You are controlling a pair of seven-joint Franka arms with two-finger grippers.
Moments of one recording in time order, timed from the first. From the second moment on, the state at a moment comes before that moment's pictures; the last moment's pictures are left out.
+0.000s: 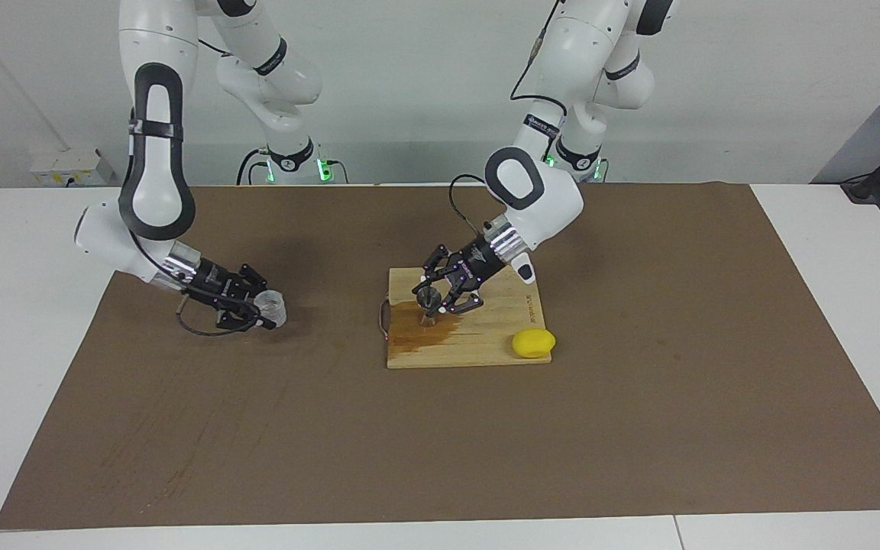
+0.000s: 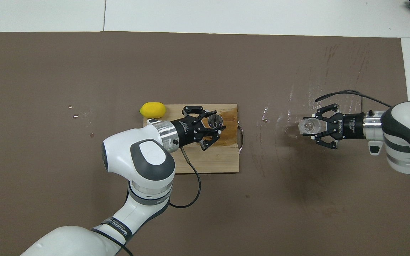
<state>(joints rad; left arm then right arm) -0.50 0.30 -0.18 -1.98 -1.73 2.70 -1.21 -0.19 0.22 0.05 -2.12 0.96 2.08 0.85</state>
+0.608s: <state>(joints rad) -0.49 0.19 -0.18 -1.98 -1.72 2.71 -1.21 -0.01 0.15 0.05 -2.12 0.85 2.14 1.09</state>
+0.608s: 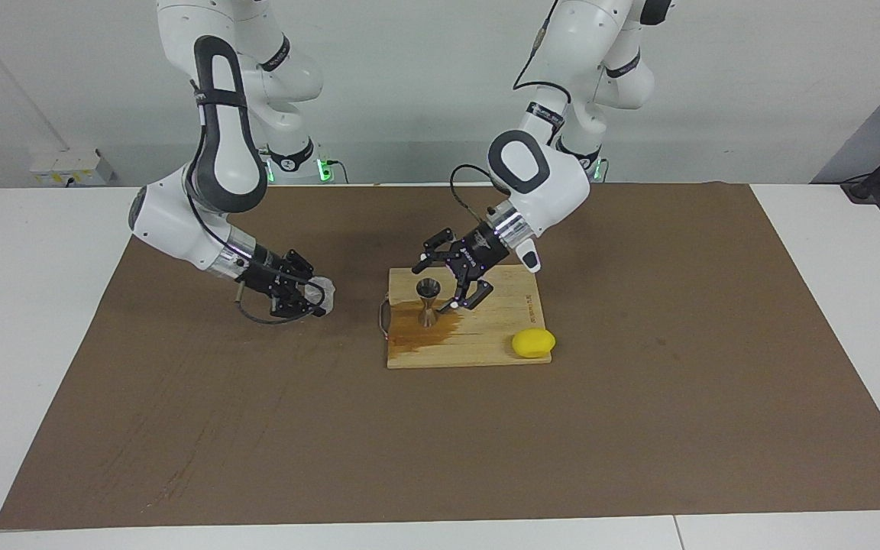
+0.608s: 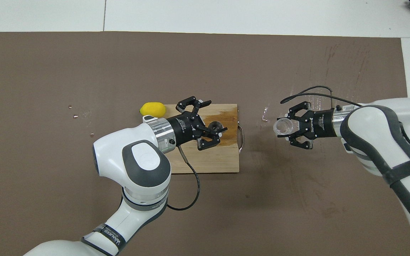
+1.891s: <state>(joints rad) -0.01 0.10 -0.16 -1.91 -0.09 2.49 -1.22 0.33 0.23 0.05 -1.79 0.27 2.15 1.82</state>
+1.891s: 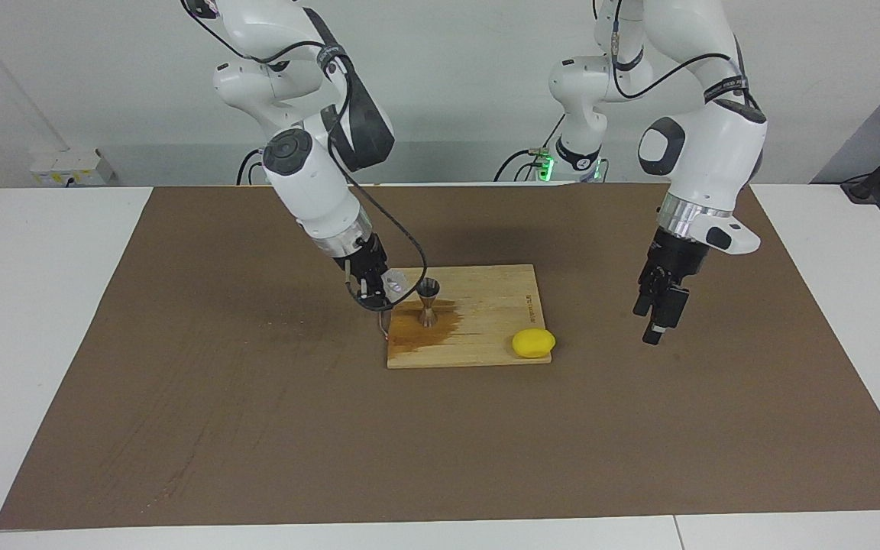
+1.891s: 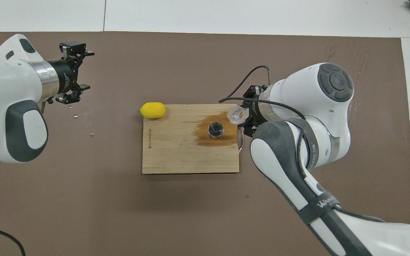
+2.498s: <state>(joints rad) 0.09 -0.02 -0.15 -1.80 -0.01 1.93 -0.45 0.42 0.24 0.05 -1.79 0.04 2.15 1.84</state>
